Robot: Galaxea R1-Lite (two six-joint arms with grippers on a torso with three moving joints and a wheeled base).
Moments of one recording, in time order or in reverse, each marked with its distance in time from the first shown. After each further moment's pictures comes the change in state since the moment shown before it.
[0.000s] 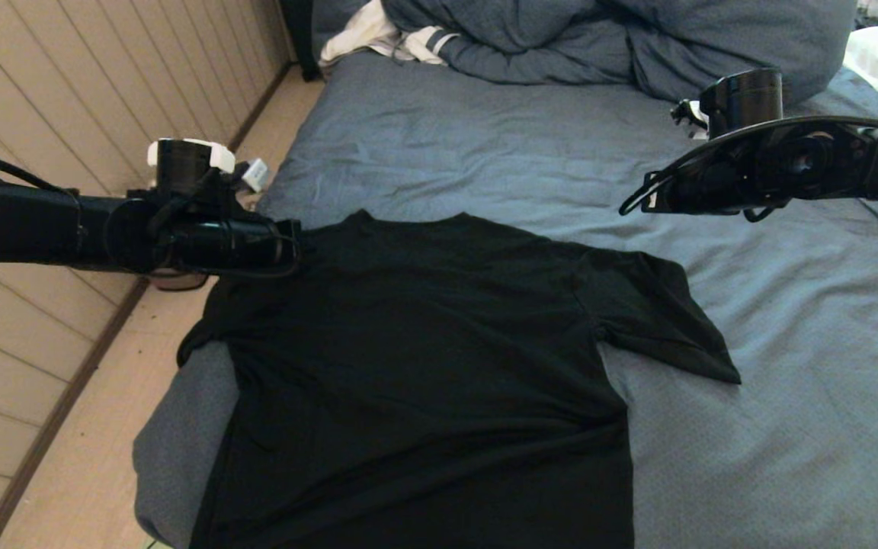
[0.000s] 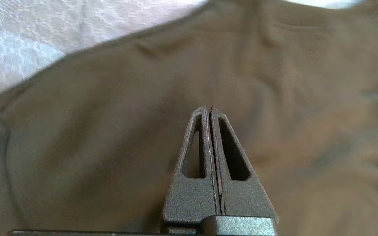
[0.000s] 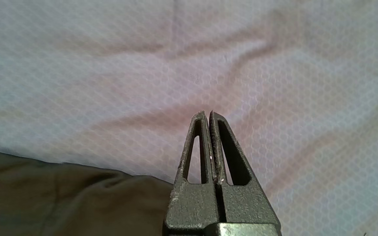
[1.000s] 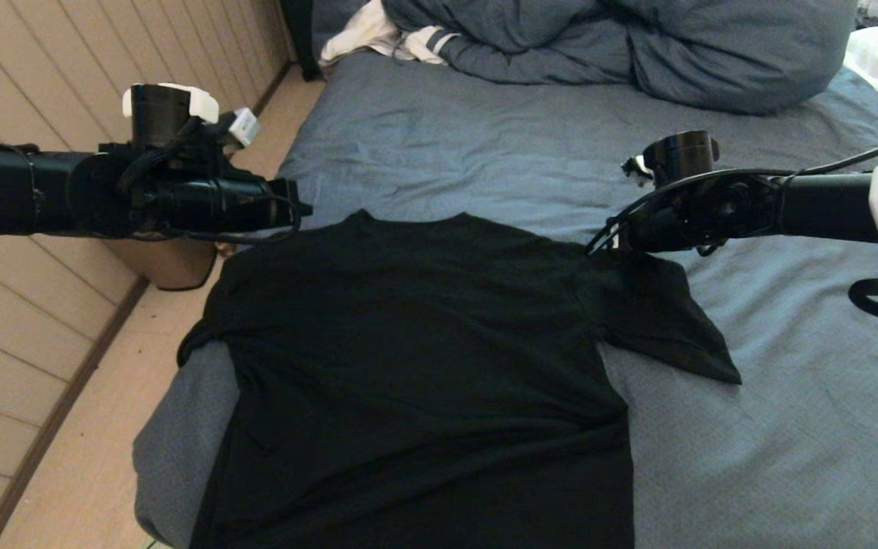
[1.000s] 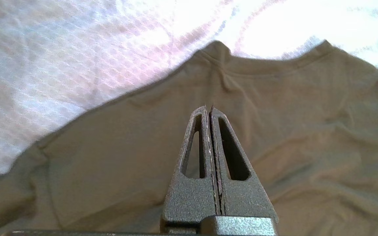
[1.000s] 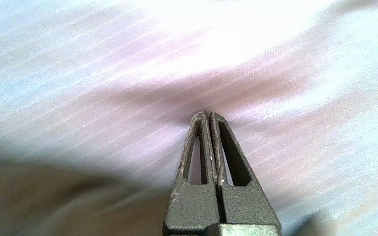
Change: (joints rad) left arm -0.034 -0.069 -0.108 0.072 0.075 0.015; right arm 0.015 0.135 0.009 -0.034 0.005 -0.036
